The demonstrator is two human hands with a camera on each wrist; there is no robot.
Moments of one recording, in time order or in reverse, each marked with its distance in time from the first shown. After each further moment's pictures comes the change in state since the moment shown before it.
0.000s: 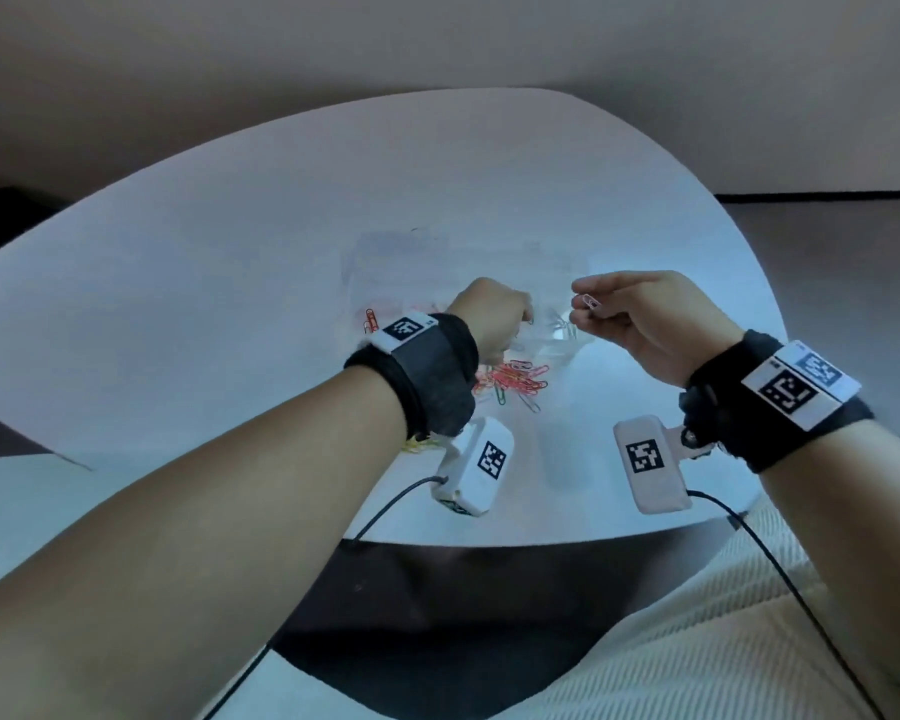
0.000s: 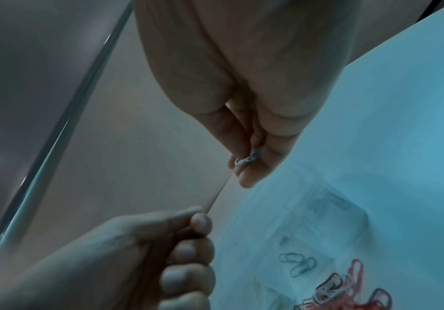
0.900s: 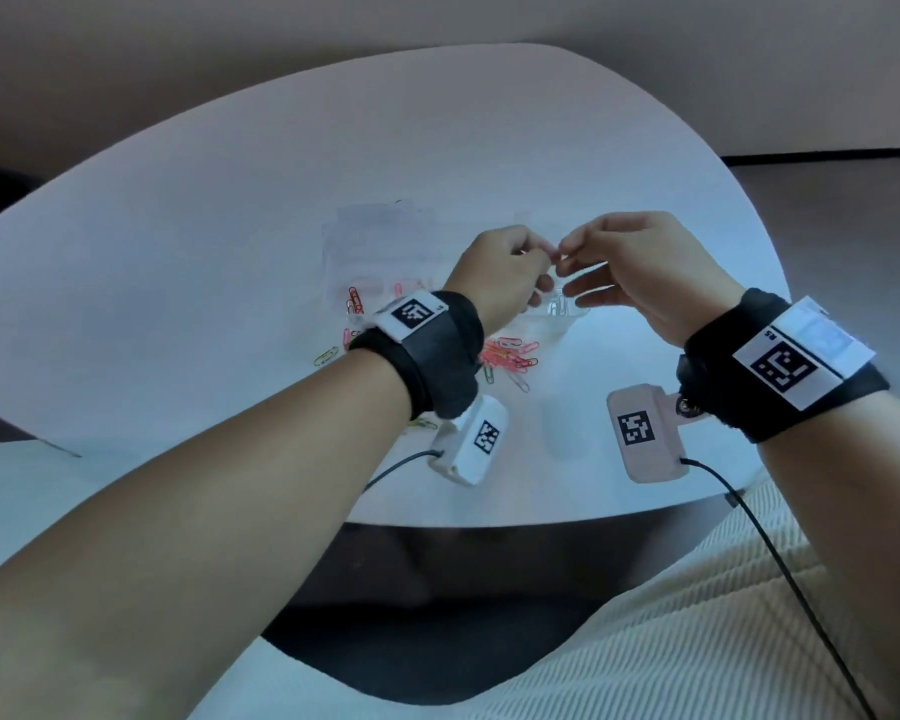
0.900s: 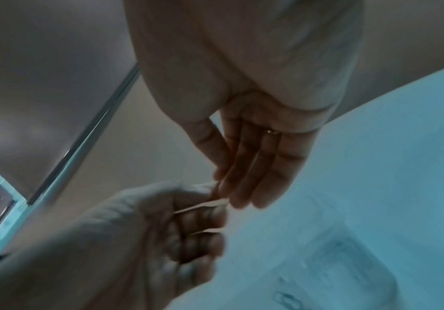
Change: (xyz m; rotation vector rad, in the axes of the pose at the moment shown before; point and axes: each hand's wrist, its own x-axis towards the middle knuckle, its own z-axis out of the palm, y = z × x) left_hand 0.015 0.004 0.021 -0.006 0.066 0.318; right_hand 0.005 -0.013 -0.002 -0.293 -0.027 -0.134
